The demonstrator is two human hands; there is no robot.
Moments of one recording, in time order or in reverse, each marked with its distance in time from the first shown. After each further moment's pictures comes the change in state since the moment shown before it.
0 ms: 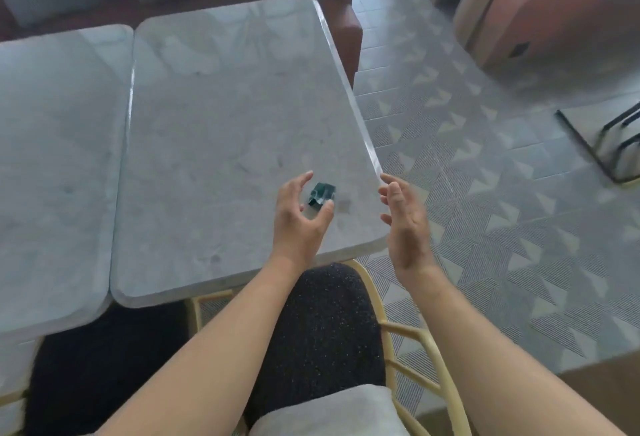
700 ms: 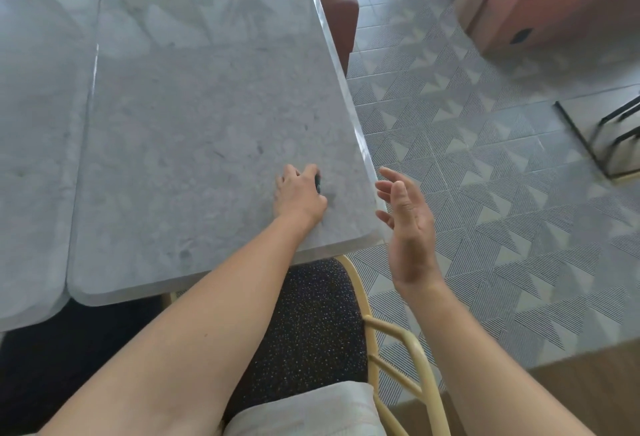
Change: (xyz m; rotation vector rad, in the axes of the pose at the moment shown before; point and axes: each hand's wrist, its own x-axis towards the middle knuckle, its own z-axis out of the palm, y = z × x) left_hand 0.069 -0.022 0.062 0.618 -0.240 -0.215; right_hand 0.003 0.006 -0.023 0.041 -0.036 -0.029
